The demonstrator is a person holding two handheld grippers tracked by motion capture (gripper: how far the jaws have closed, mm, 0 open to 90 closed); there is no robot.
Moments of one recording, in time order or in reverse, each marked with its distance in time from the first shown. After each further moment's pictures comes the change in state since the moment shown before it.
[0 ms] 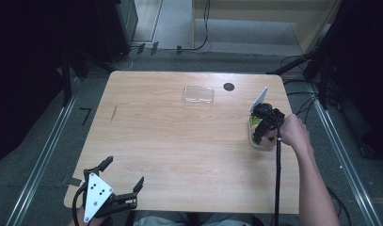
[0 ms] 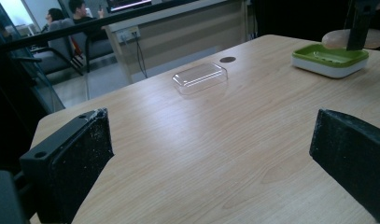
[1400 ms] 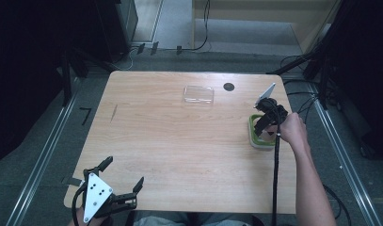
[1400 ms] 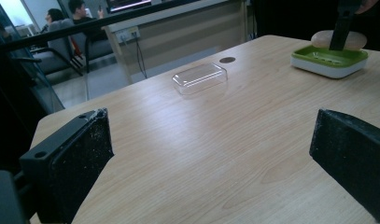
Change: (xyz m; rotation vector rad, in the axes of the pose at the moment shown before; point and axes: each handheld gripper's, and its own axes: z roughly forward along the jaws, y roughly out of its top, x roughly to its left) left arm 0.000 0.000 0.000 -0.001 -0.001 0.000; right arm -0.025 0.007 0.009 -0.090 -0.006 0.160
